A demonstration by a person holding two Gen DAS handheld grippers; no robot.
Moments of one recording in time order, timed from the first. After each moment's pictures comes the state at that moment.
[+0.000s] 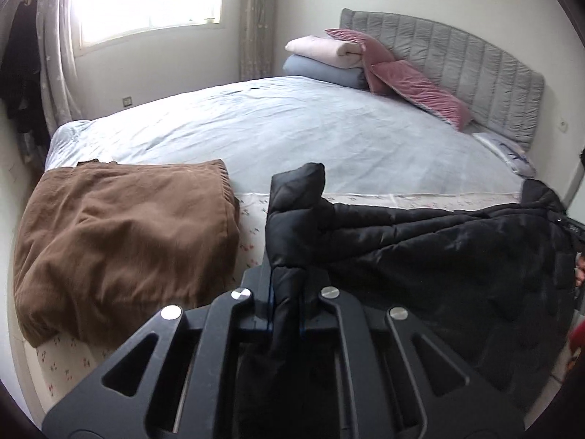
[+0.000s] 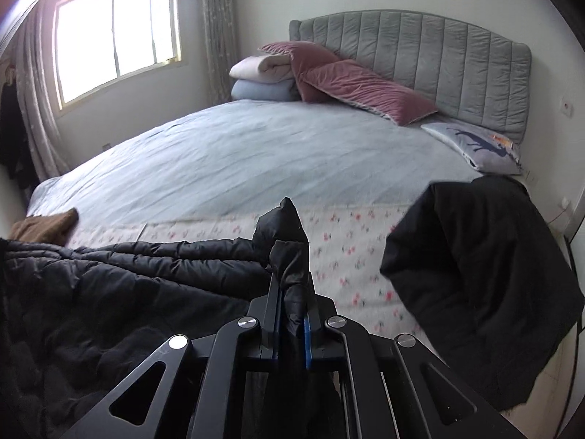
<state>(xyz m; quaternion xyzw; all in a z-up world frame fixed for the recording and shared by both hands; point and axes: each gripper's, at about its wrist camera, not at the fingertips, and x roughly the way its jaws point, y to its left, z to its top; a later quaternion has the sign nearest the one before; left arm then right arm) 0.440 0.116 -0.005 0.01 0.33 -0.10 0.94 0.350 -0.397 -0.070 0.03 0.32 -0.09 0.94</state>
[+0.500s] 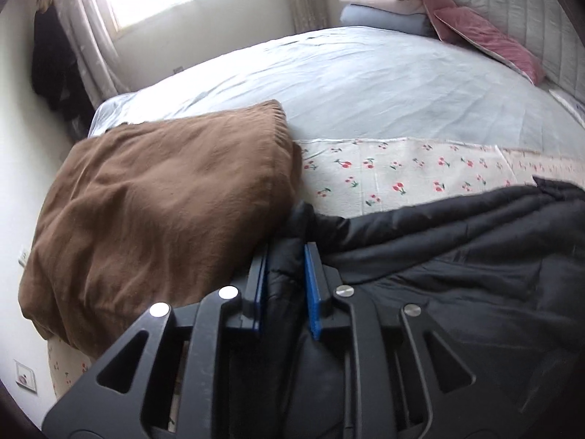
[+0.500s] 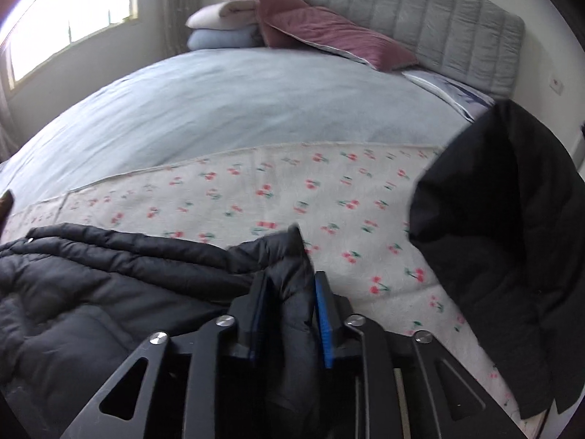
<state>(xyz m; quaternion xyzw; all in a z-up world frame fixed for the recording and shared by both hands) 0.502 0.116 -0.079 0.07 0.40 0.04 0.91 0.420 -0.414 -0.155 0.03 0.41 -0.18 0.90</state>
